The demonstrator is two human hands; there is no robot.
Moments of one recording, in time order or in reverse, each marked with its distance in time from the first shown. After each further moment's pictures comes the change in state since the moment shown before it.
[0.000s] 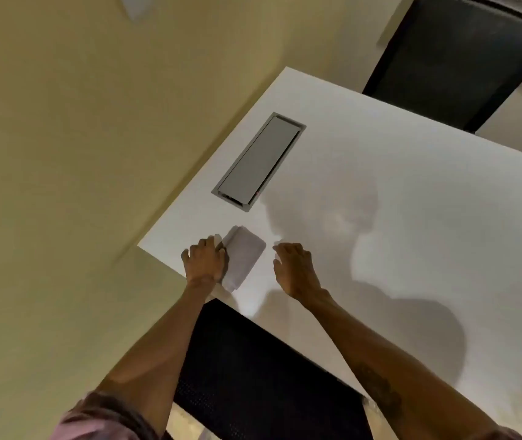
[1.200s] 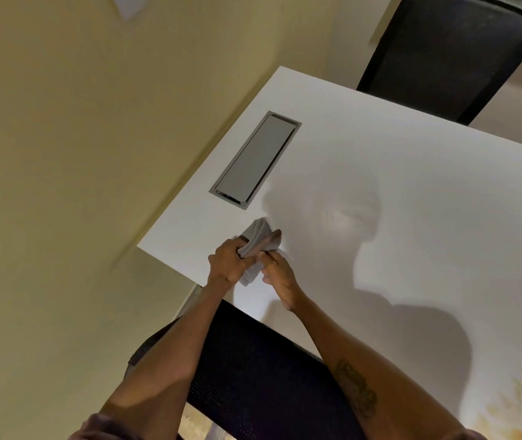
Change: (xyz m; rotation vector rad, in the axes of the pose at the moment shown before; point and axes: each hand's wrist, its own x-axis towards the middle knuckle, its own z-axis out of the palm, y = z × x) left_hand -0.018 0.033 0.009 -0.504 -0.086 0.166; right_hand -0.002 -0.026 0.029 1.189 -0.100 0.492
